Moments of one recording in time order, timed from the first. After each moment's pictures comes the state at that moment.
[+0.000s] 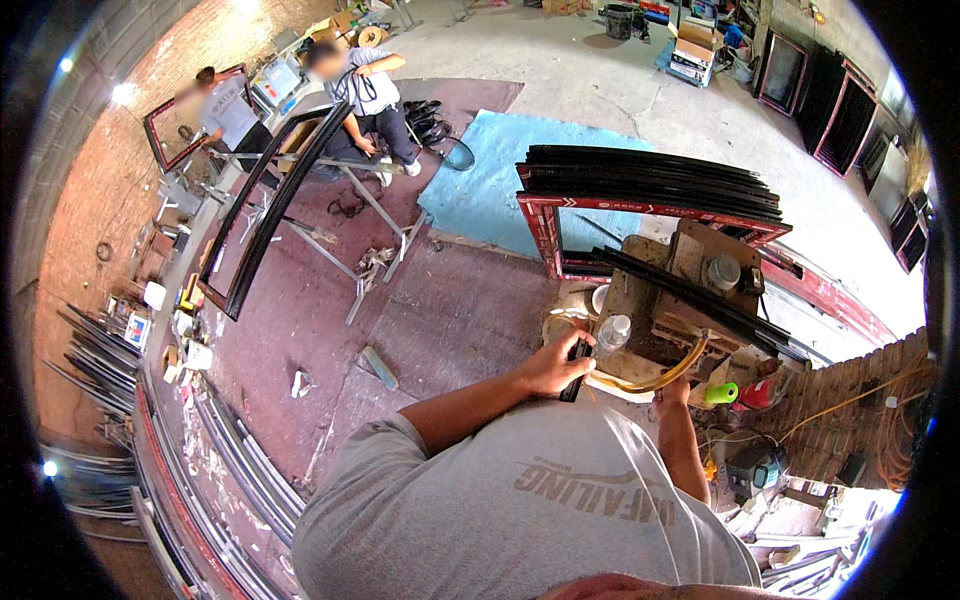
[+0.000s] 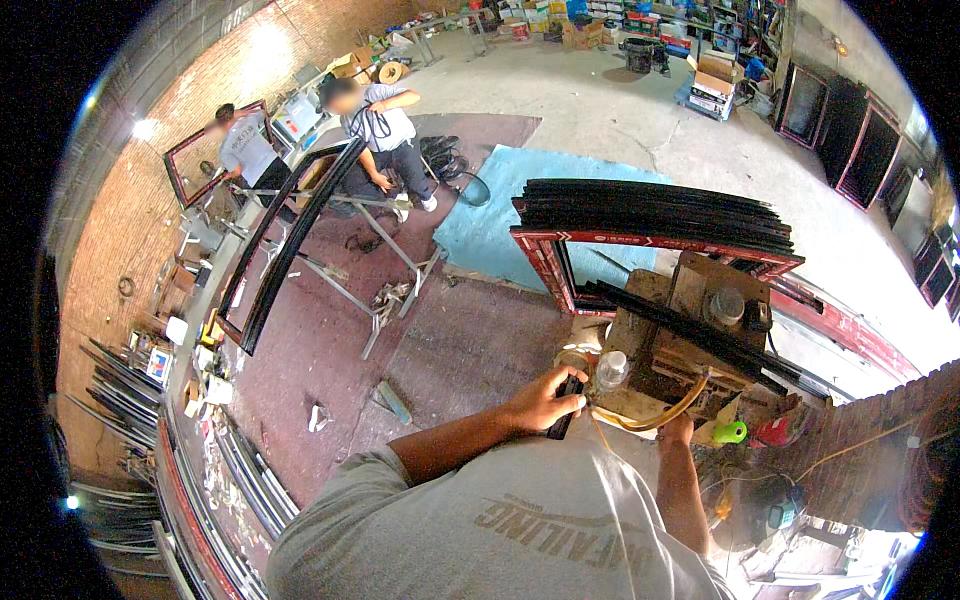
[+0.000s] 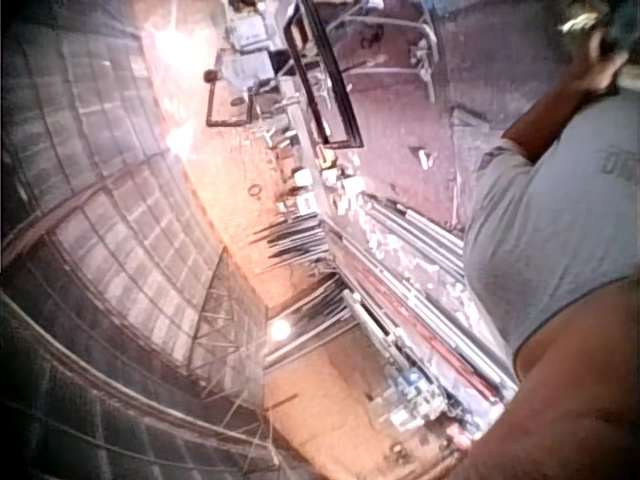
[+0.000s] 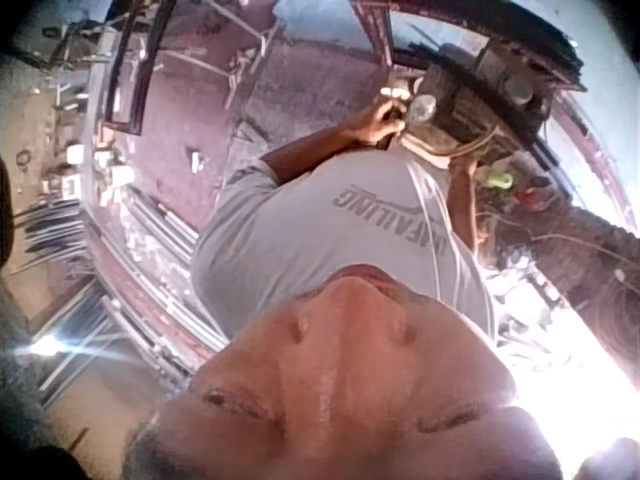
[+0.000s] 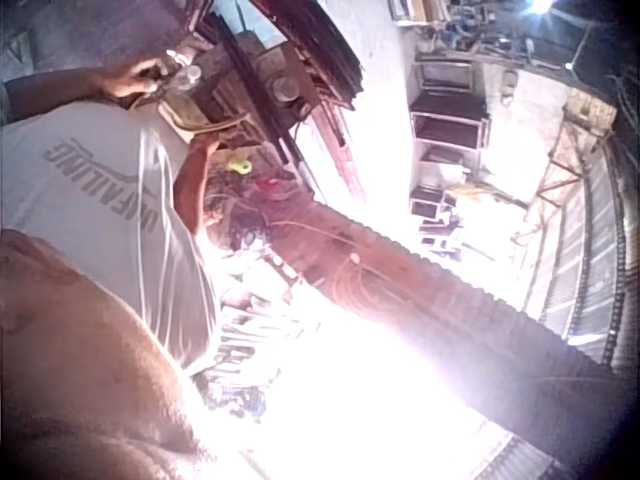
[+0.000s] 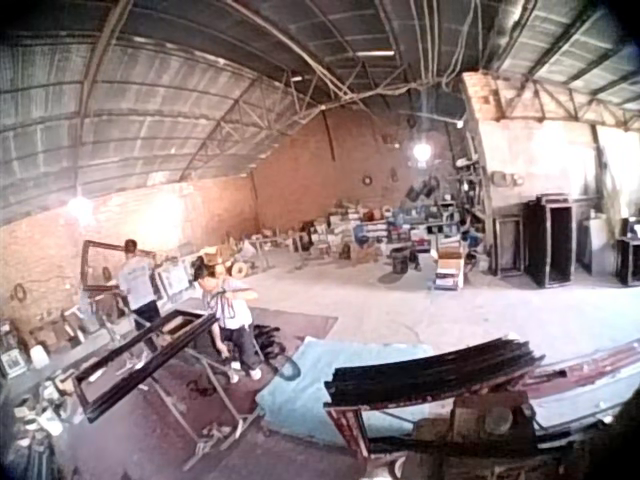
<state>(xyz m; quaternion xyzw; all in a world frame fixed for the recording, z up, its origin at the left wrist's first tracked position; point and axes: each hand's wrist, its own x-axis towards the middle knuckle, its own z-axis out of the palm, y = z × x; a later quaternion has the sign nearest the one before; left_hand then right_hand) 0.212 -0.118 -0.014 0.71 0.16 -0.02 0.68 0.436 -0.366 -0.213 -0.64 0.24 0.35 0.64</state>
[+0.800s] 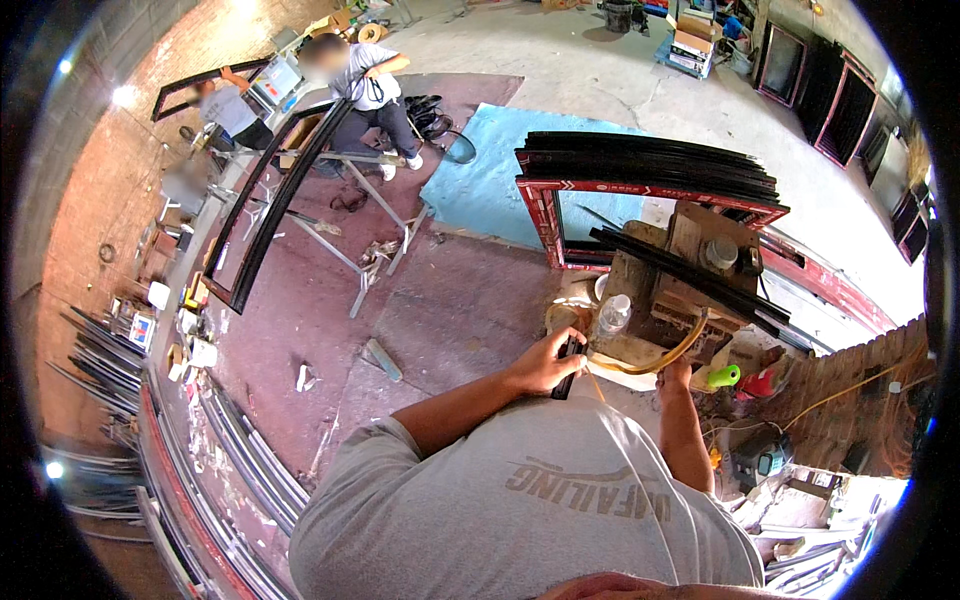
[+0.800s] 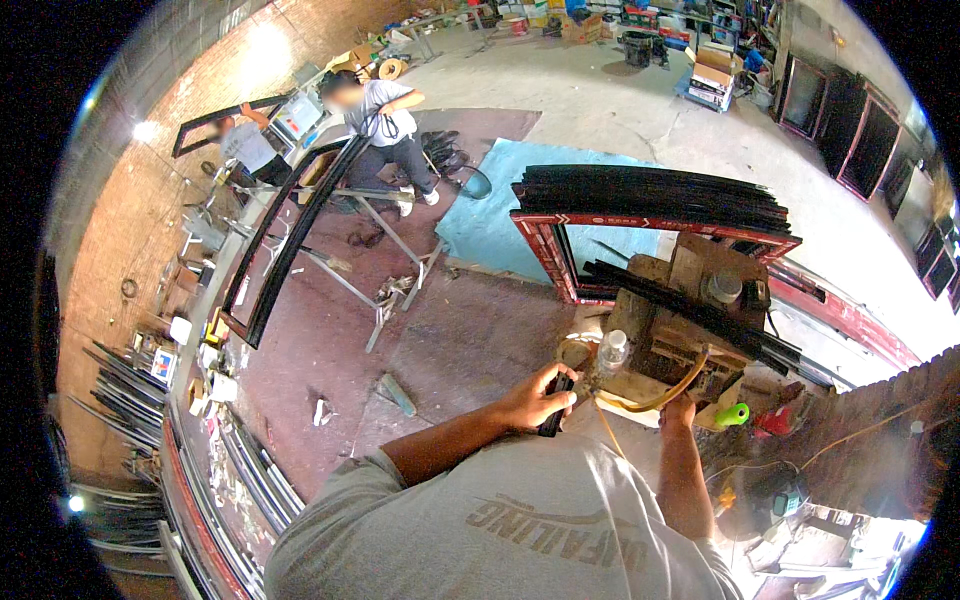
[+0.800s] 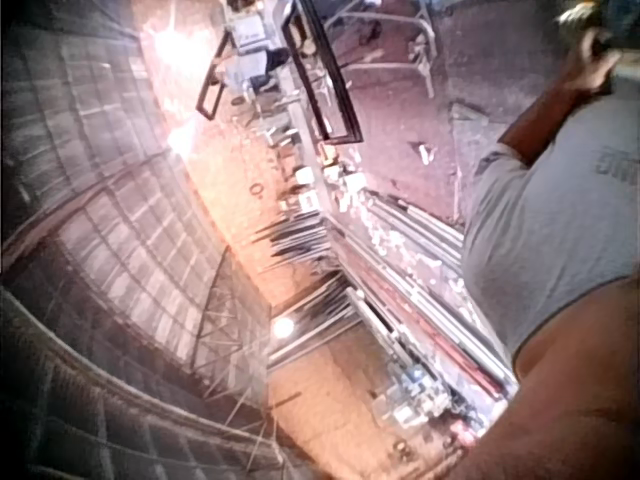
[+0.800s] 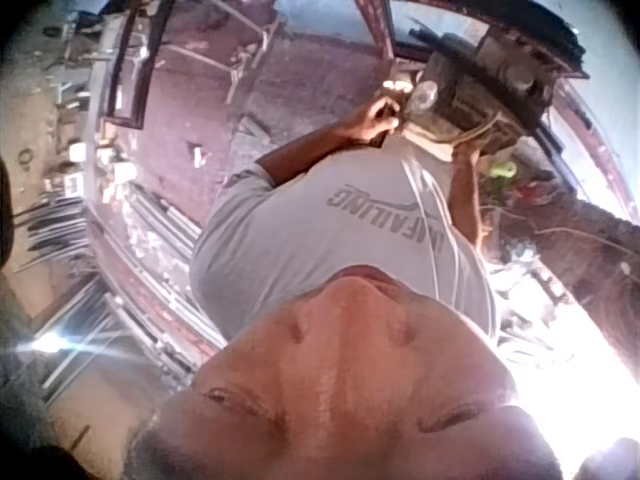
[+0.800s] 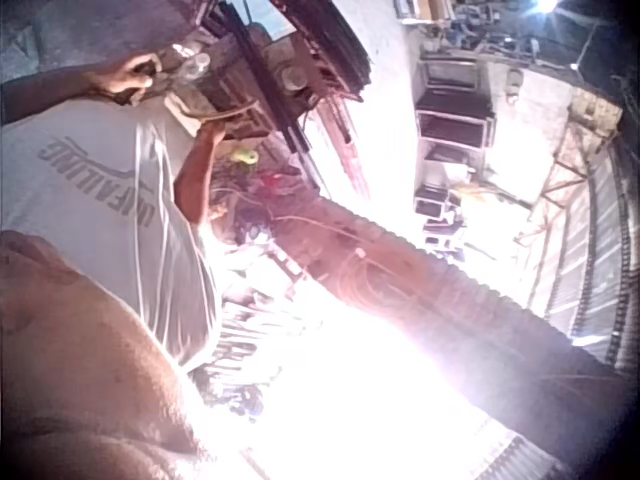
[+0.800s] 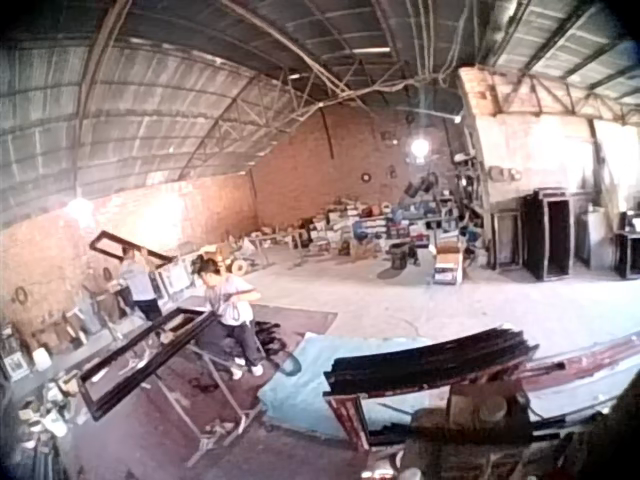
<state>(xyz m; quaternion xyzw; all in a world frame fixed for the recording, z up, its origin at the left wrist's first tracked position) 0.181 -0.137 -0.023 0.70 0.18 -0.01 0.69 0.436 -0.369 -0.211 -0.65 0.20 0.35 0.64</state>
